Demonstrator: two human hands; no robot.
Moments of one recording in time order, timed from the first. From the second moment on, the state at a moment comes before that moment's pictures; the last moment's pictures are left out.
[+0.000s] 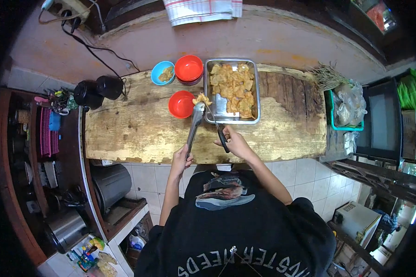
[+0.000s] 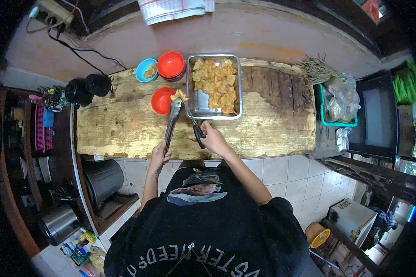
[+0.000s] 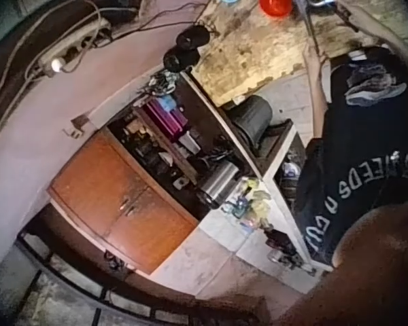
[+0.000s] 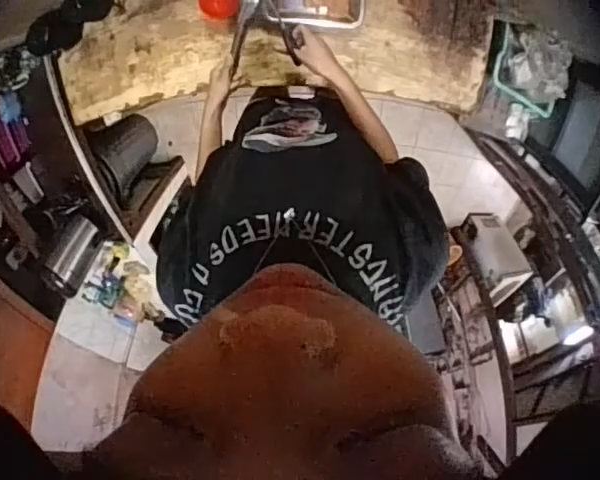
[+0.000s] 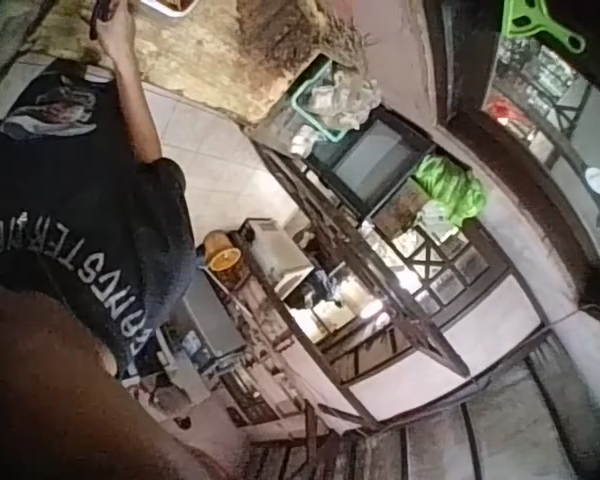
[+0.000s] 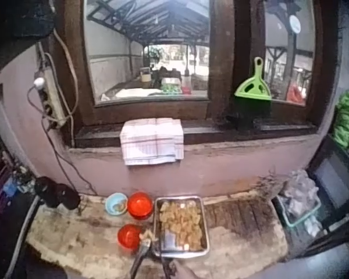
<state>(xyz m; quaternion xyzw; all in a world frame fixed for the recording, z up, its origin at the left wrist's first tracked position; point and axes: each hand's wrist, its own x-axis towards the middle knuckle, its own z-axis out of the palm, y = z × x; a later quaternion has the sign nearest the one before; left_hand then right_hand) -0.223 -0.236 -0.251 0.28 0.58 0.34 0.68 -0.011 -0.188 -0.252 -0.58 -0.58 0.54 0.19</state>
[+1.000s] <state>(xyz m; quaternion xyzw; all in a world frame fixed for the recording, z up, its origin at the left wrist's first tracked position) -0.326 -0.206 -0.277 0.28 0.55 0.32 0.72 -0.089 -0.178 -0.271 -0.55 -0.48 0.61 0.30</state>
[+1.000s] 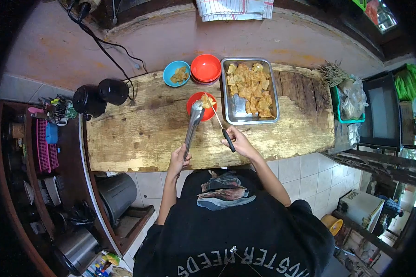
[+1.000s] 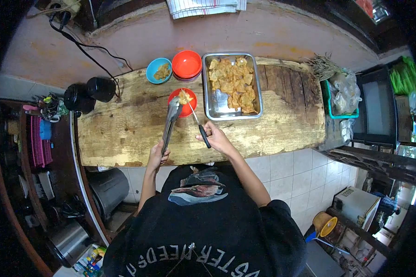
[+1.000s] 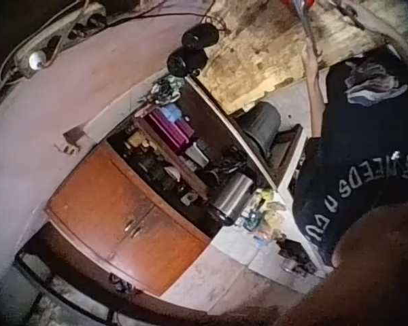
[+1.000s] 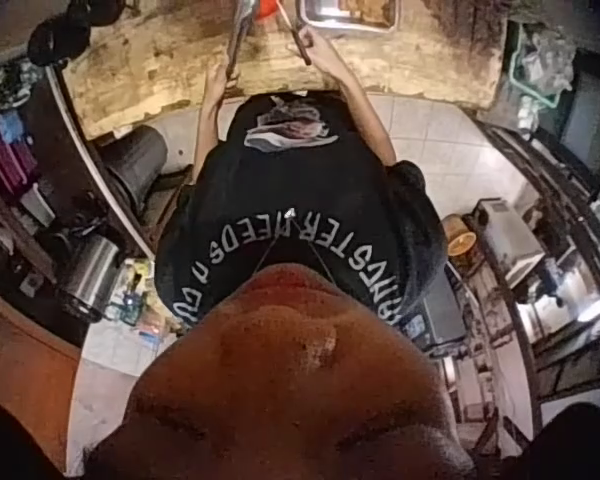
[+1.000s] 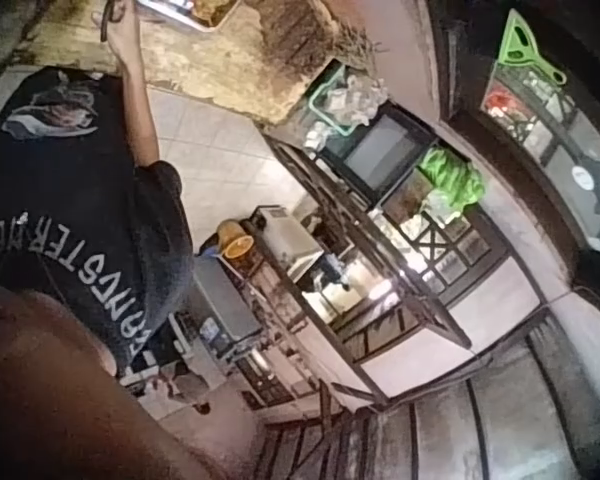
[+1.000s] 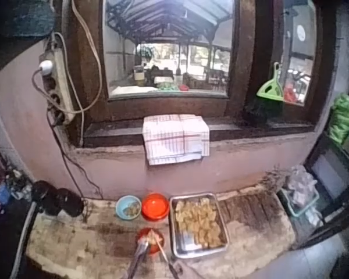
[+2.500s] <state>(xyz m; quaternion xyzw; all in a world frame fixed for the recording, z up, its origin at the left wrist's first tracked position) -0.318 -0.225 -0.284 0.20 0.58 0.31 0.72 -0.133 -0.189 -0.318 -0.63 -0.42 0.60 0.27</state>
